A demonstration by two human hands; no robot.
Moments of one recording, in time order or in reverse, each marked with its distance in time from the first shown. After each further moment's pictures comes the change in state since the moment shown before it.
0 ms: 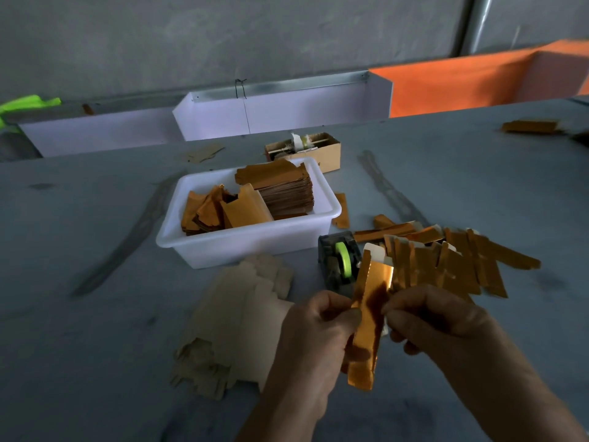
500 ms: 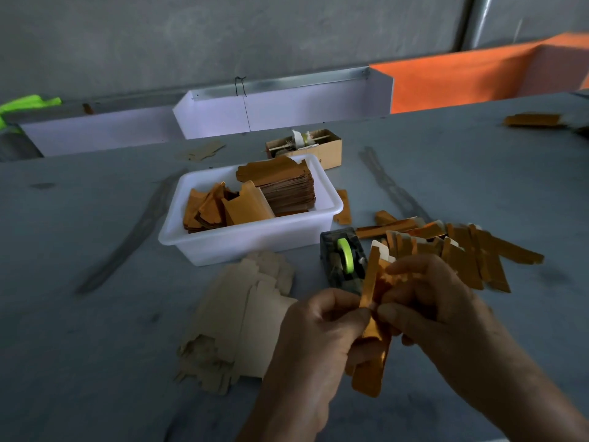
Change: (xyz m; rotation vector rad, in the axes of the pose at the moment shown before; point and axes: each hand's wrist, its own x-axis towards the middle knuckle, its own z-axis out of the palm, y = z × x) left_hand -0.015 0.011 -0.004 -0.169 -0.083 -0.035; right_hand 0.006 -0.016 0.007 -0.228 0.029 -0.047
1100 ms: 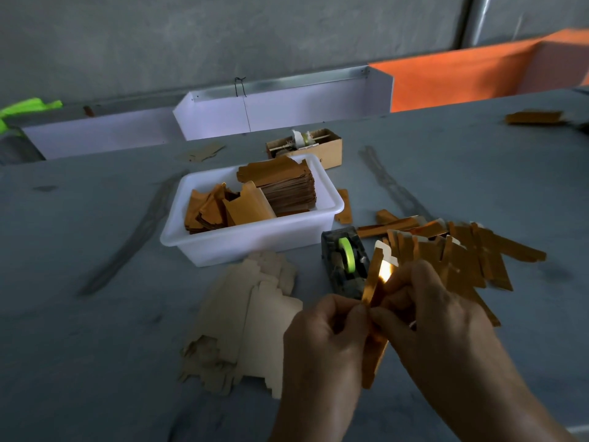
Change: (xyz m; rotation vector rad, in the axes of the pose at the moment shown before) left_hand -0.004 -0.016 0.006 0.213 0.186 0.218; right_hand -0.009 -0.019 0.014 -0.422 0.141 0.024
